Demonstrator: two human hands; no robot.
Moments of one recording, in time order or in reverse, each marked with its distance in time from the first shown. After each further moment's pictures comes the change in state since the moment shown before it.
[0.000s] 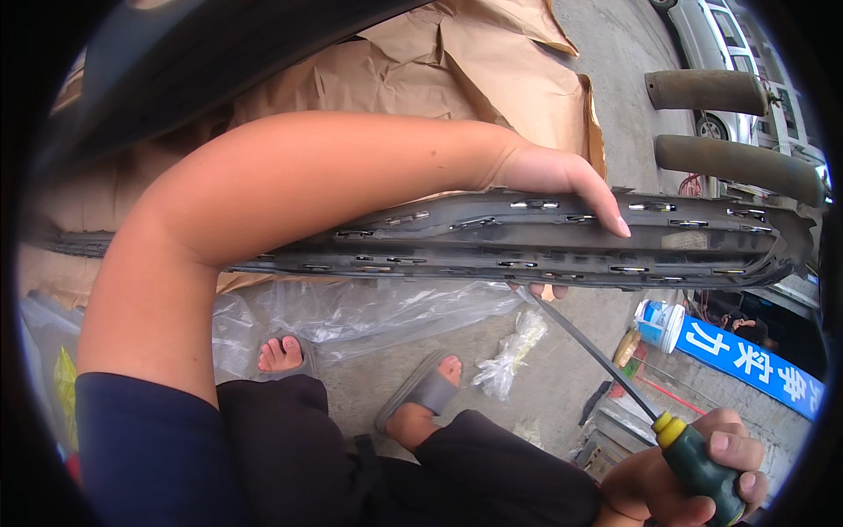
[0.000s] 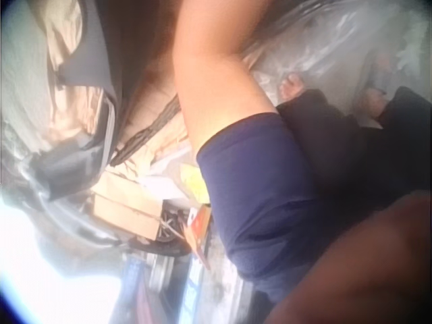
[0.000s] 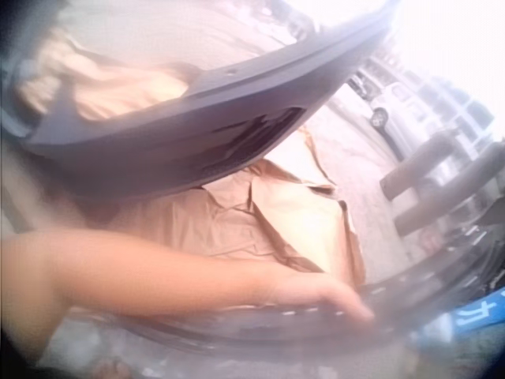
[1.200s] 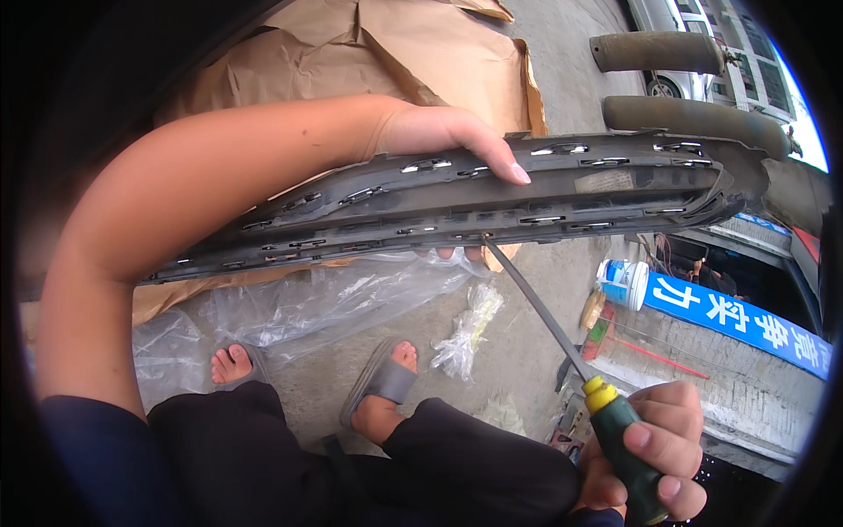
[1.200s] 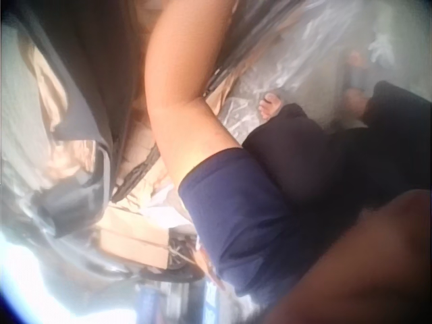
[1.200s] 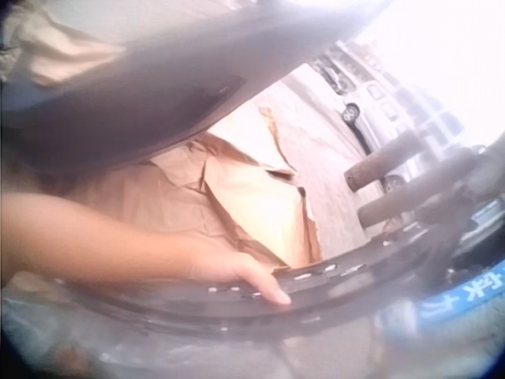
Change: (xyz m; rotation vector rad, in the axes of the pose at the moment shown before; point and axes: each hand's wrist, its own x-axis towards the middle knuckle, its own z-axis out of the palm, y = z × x) left_hand -0.007 -0.006 -0.009 0.090 0.283 -0.098; right_hand -0.025 0.017 -0.007 0.084 -0.240 -0.138
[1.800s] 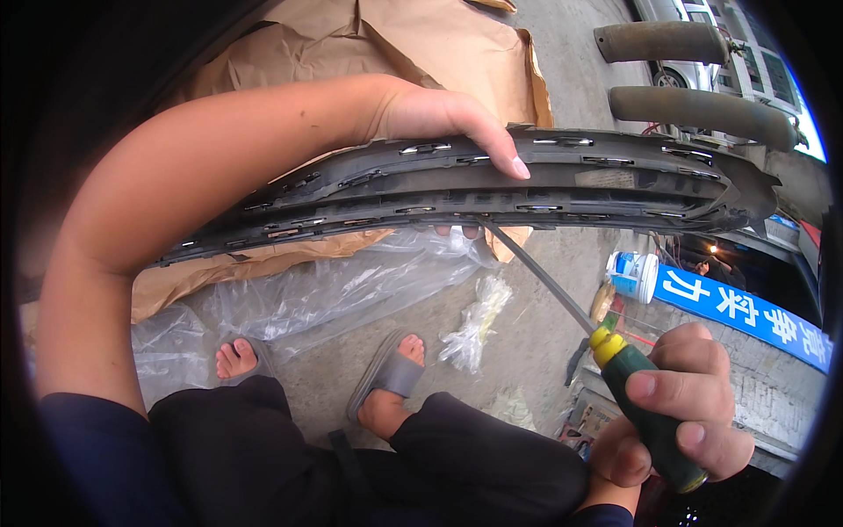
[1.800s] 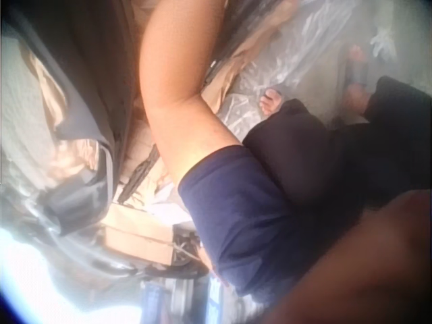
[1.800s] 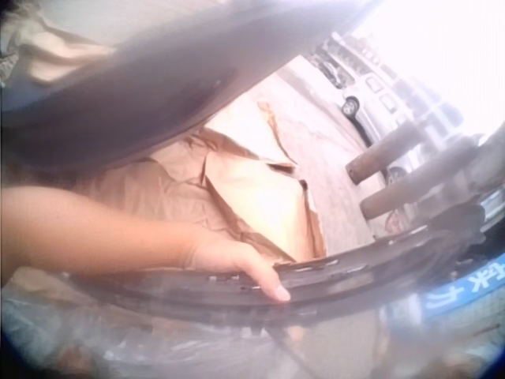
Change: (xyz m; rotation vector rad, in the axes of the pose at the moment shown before) left_hand -0.004 0.004 0.003 0.094 0.054 -0.053; right_hand 0.028 0.006 0.010 -0.005 -0.110 0.240
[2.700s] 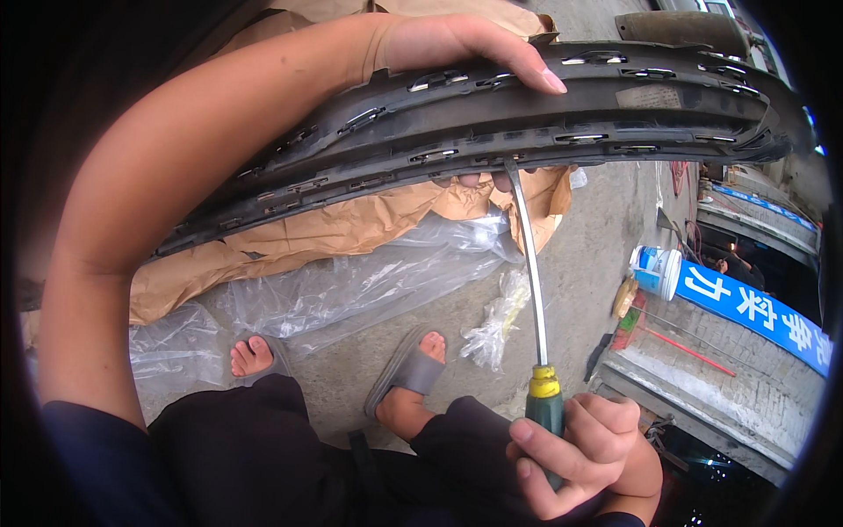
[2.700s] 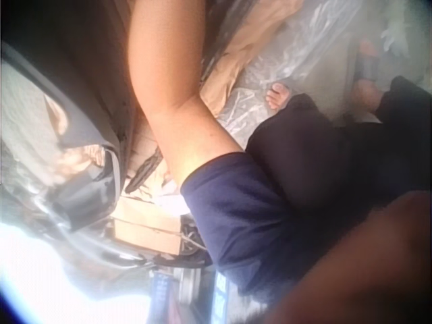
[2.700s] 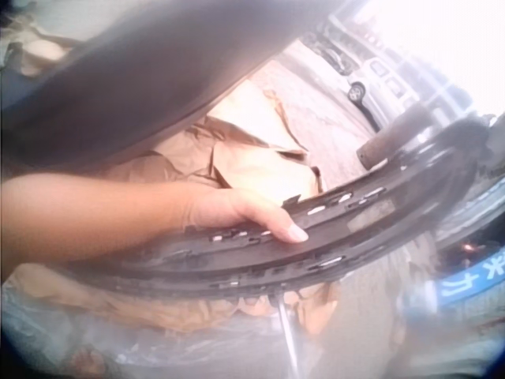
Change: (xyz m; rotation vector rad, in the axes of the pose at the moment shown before) left_hand -0.006 0.016 -0.025 0.173 0.297 0.473; right_hand -0.059 0.025 0.037 -0.169 -0.228 -0.487
